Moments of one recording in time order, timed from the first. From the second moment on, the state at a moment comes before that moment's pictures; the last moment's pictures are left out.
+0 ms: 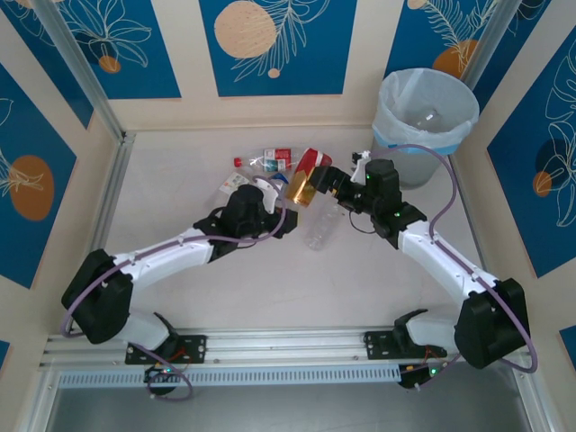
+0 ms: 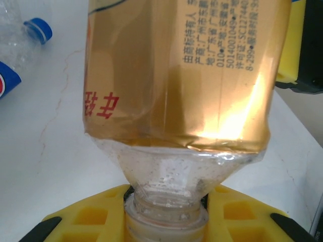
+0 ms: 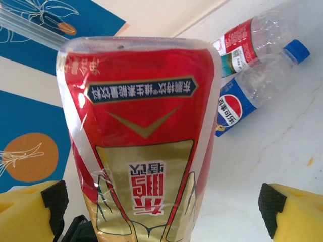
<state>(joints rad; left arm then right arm) -0.77 1.43 0.91 0.04 0.18 -0.44 0.40 1.23 0.88 -0.04 -0.35 0.85</state>
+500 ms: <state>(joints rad) -0.78 1.43 0.90 0.08 0.19 -0.44 0.46 1.26 0.95 -0.05 -0.29 0.85</state>
